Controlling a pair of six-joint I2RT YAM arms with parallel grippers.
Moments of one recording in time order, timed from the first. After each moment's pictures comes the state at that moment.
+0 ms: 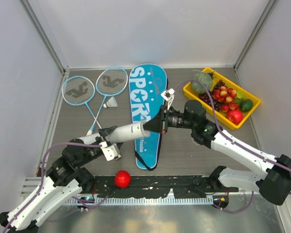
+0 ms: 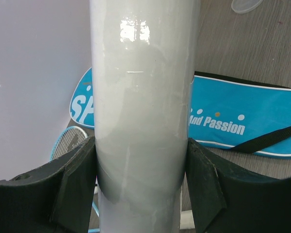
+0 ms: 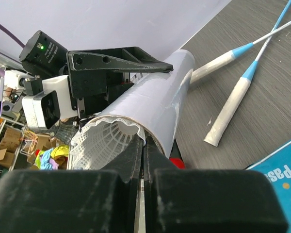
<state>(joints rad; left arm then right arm) -0.75 0.29 0.49 -0.33 0.21 0.69 0.75 1.11 0.83 0.22 -0.65 0.70</state>
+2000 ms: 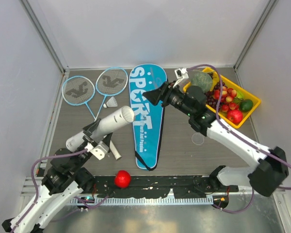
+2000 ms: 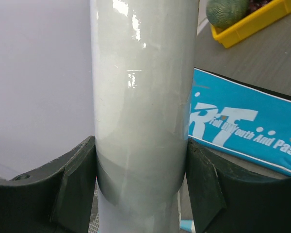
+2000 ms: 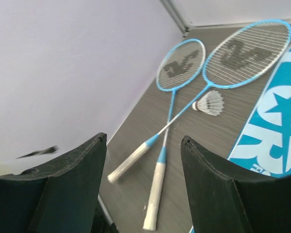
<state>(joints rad) -0.74 0.13 0.46 -0.24 -0.01 0.70 0.67 1.19 1.00 0.23 -0.20 0.65</state>
